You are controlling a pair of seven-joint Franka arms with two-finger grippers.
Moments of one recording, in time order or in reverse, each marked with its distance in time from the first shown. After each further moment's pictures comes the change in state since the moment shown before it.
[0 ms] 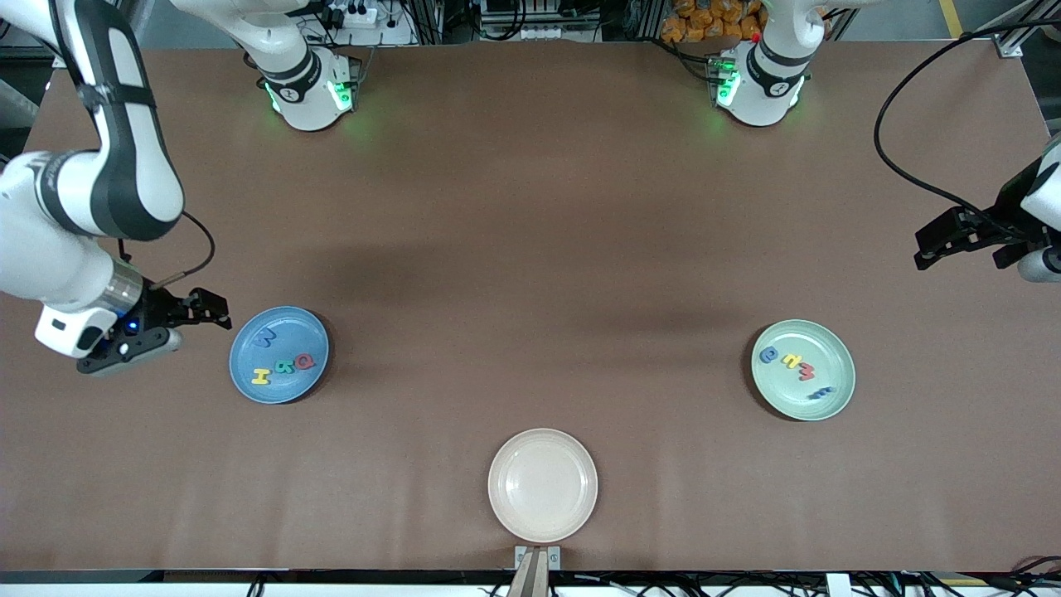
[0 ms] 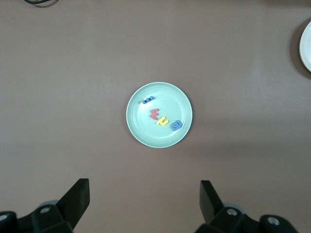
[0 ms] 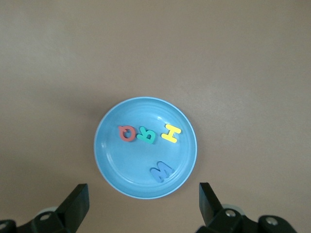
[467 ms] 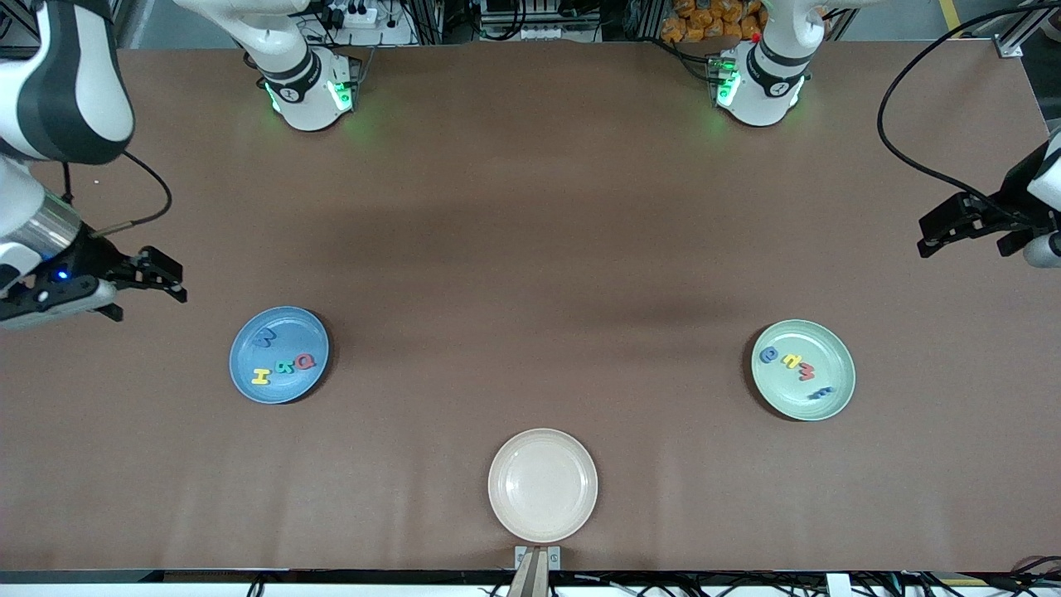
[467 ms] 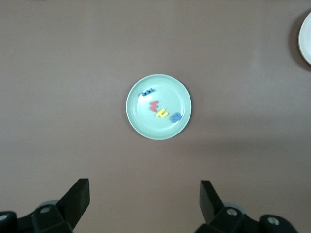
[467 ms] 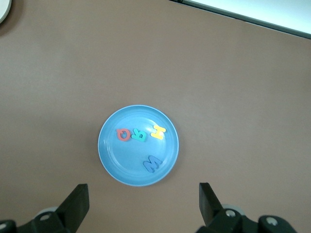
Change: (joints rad) left arm -0.002 -0.018 -0.006 0.001 0.000 -0.060 0.000; right arm -0.059 -0.155 0.034 0.026 -0.051 -0.105 0.048
